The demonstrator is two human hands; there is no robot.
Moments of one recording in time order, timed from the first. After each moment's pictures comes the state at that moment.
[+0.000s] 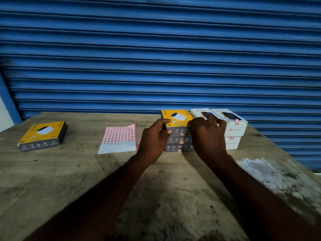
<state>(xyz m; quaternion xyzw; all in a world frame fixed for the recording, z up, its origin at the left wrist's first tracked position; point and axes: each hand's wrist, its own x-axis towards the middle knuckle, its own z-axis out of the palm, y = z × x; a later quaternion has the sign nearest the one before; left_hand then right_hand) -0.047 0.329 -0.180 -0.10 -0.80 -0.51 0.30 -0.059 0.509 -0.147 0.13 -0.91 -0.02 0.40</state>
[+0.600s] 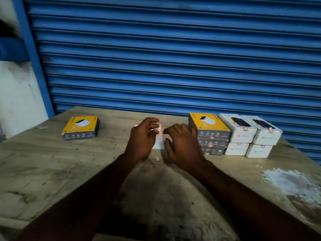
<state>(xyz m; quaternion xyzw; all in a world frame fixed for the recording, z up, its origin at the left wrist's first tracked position) -0.005 0.214 -0.181 -0.05 -0.80 -0.48 0.37 -0.017 0.382 -0.163 0.36 -0.86 0.14 0.34</state>
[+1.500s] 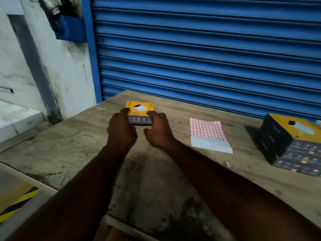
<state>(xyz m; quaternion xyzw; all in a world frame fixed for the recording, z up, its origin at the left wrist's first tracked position) 0.070 -0.013 -0.217 0.30 -0.84 -0.27 0.37 -0.015 0.095 -0.209 0.39 -0.83 0.39 0.07</state>
